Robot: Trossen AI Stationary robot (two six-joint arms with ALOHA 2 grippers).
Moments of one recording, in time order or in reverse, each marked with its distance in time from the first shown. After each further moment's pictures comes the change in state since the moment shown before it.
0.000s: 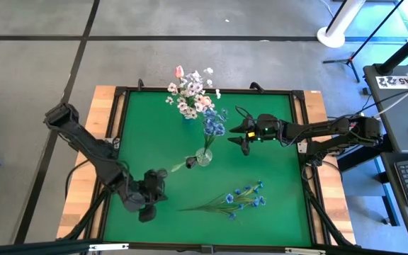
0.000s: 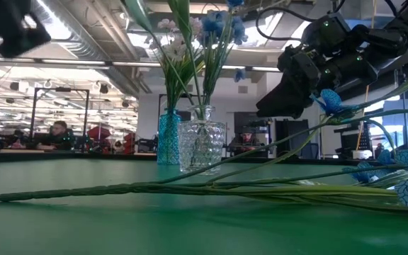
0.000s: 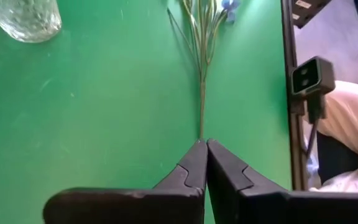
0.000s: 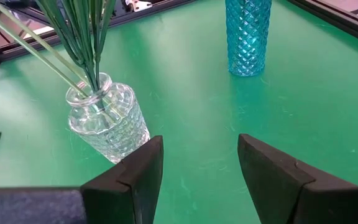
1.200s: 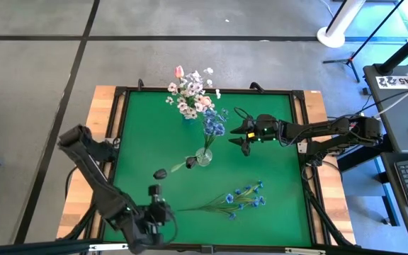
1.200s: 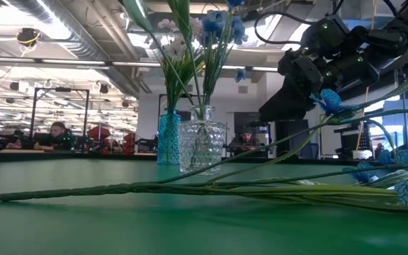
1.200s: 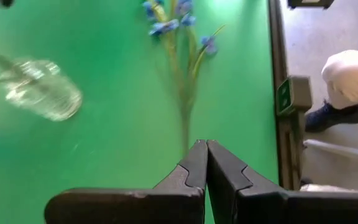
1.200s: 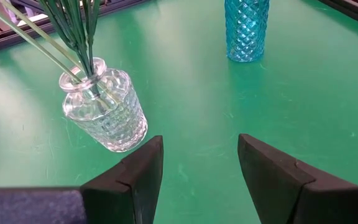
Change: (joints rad) left arm -0.093 0.398 0.755 -0.608 -0.190 0.079; right arm 0.000 0.000 0.000 -0.046 0.000 -0.001
